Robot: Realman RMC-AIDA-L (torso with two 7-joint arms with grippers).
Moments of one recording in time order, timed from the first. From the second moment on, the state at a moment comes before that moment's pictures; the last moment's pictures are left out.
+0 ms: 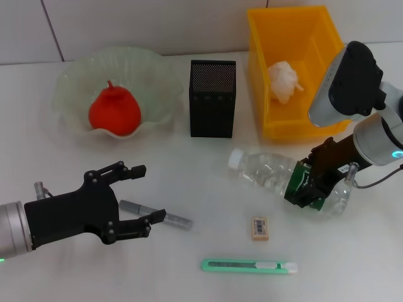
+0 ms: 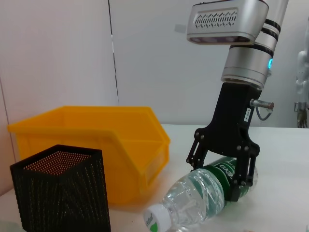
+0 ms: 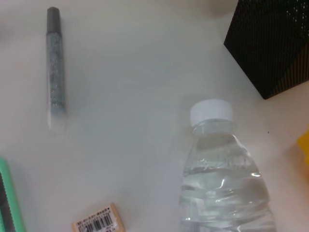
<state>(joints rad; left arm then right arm) -0.41 -2.06 1.01 0.51 1.68 1.49 -0.87 0.48 2.08 -1.37 -1.32 -2.56 -1.42 2.20</state>
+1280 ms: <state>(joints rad) -0.42 -2.06 1.01 0.51 1.68 1.49 -0.87 0.50 2.08 -1.35 -1.27 -2.57 -1.42 2.22</state>
